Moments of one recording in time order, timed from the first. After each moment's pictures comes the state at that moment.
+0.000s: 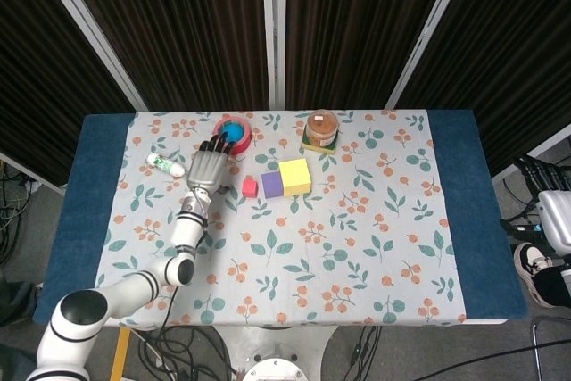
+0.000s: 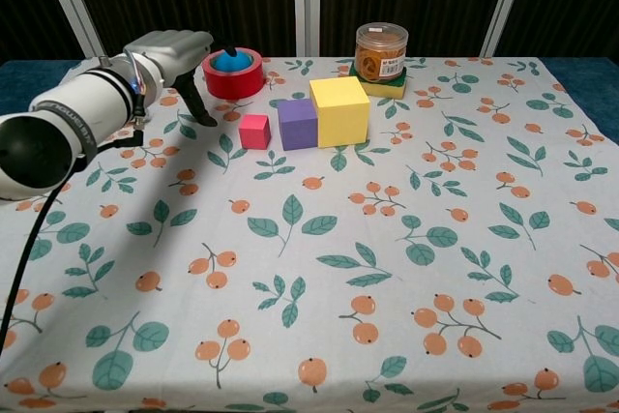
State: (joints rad) left arm -1.00 -1.97 -0.31 -0.74 0.86 0.83 0.37; right arm 0.29 -0.86 0.14 -1.60 -1.36 1.19 0.25
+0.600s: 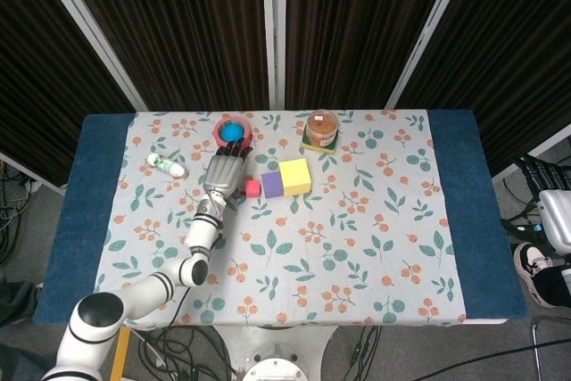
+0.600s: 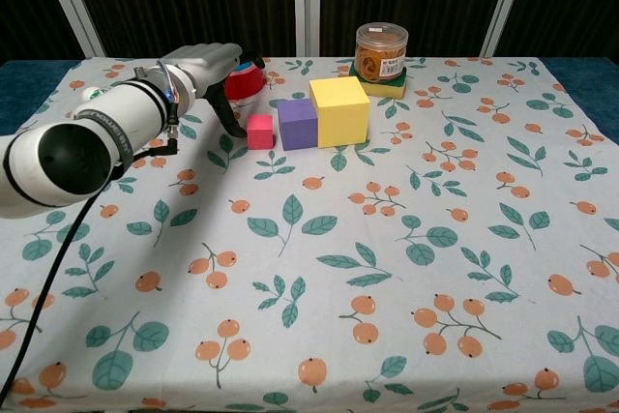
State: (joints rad) left arm -1.03 -2.04 -0.37 -0.68 0.88 0.78 0.33; right arm 0.29 -0.86 0.15 -1.60 -1.35 1.18 0.24
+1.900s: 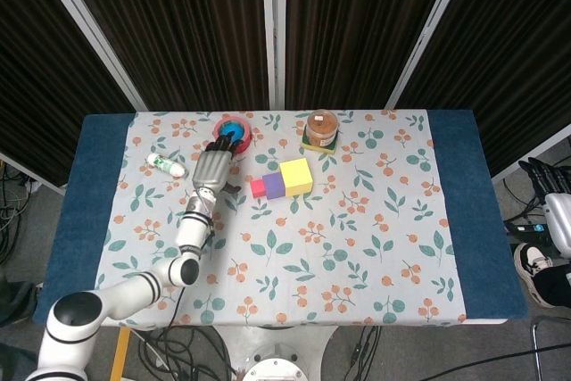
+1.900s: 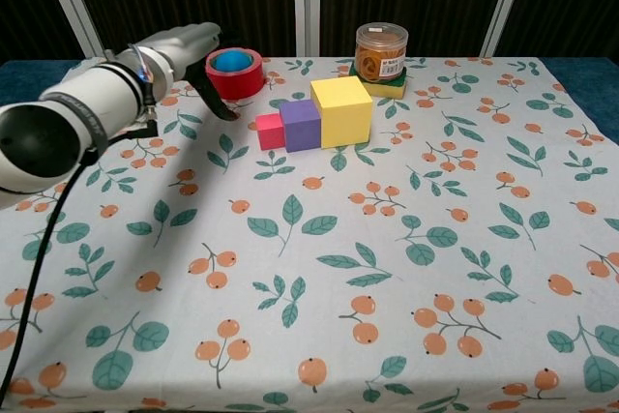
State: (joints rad) left arm -0.95 -1.93 -0.41 -0.86 0.89 0.83 0.30; right arm 0.27 -0.87 0.14 -1.57 -1.36 1.19 0.28
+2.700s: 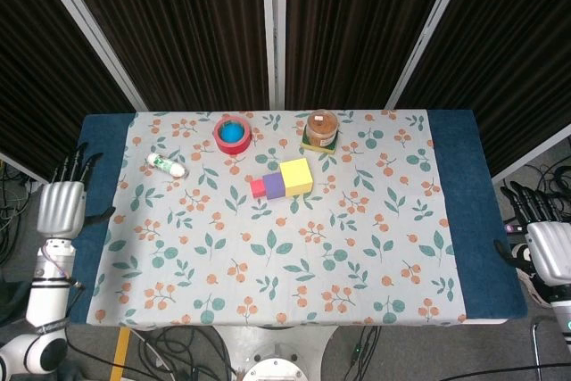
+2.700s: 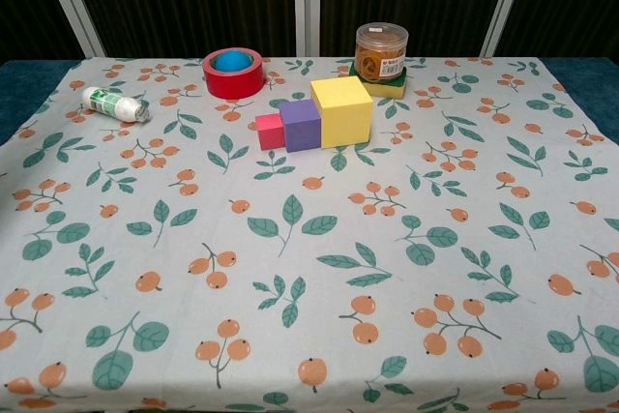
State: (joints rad) left arm -0.36 -1.32 -0.16 -1.50 1.24 1.42 0.13; right arm 0.18 -1.01 0.07 -1.49 -1.52 1.39 0.24
